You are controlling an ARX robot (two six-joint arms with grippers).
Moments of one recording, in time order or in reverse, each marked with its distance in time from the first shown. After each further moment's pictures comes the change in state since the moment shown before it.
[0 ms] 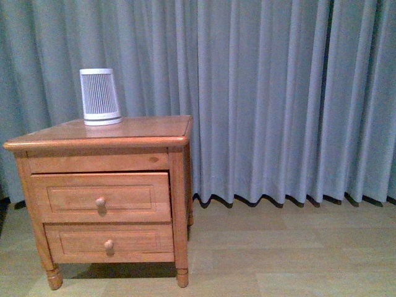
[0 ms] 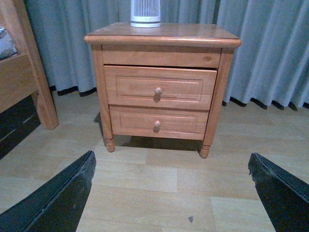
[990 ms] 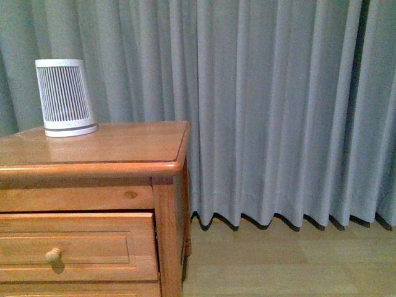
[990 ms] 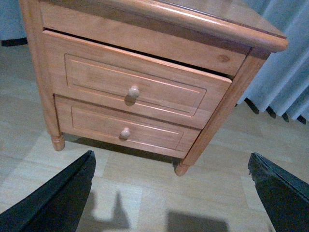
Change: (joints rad) left arm 0.004 0.509 0.040 0.285 0.046 -0.221; right arm 0.000 0.000 0.000 0.000 0.000 0.000
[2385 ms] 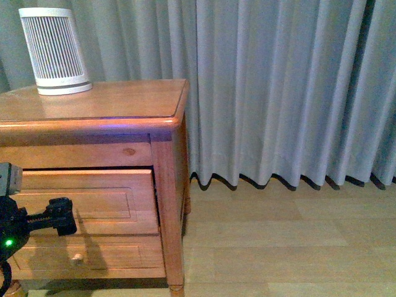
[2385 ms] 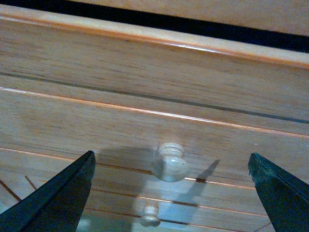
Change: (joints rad) left arm 0.077 1.843 0.894 0.925 0.033 0.142; right arm 0.000 0.000 0.000 0.000 0.000 0.000
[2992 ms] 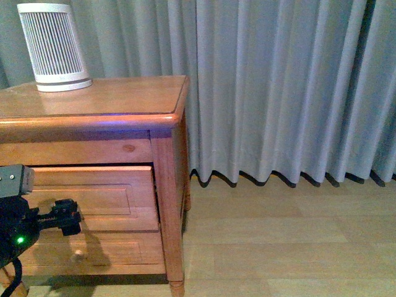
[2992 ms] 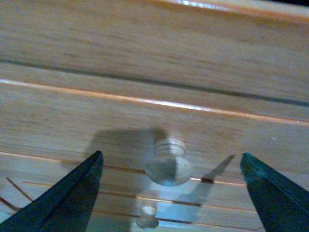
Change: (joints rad) left arm -0.003 0.060 0.077 -0.053 0.026 0.008; right arm 0.000 0.000 0.000 0.000 0.000 0.000
